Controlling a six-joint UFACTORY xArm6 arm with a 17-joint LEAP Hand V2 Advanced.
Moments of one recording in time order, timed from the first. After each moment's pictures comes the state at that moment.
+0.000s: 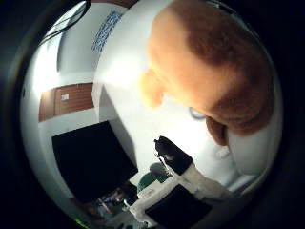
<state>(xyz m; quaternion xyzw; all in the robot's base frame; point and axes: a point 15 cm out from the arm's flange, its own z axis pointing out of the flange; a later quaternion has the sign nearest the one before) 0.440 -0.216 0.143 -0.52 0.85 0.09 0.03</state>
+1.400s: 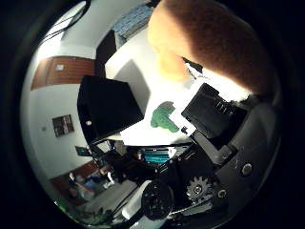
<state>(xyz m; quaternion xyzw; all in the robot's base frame) 0.316 -0.149 0.463 -0.64 0.77 -0.02 -0.01</state>
